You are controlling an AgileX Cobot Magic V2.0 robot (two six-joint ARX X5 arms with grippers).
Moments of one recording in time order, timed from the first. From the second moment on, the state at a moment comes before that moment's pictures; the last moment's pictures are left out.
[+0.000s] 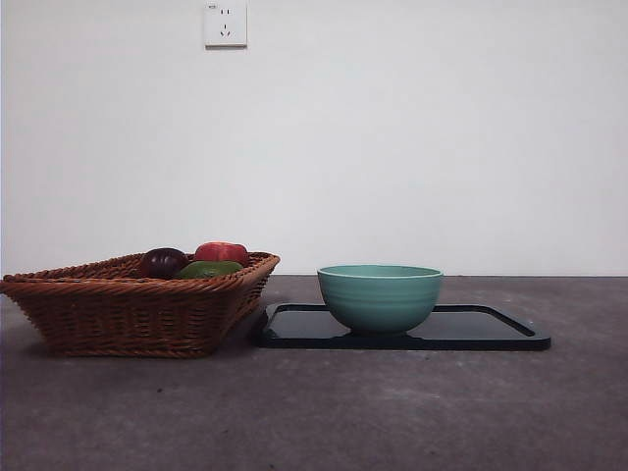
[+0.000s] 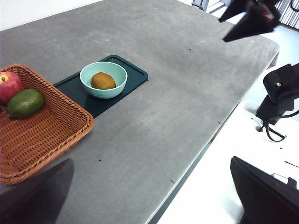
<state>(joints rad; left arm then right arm) -1.00 0.39 1.16 -1.19 -0.03 -0.11 0.55 0.76 1.10 -1.22 0.00 0.12</state>
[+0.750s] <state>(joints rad) -1.00 0.39 1.16 -1.13 -0.03 -0.14 0.56 0.39 0.97 -1.22 -0.11 0.23</state>
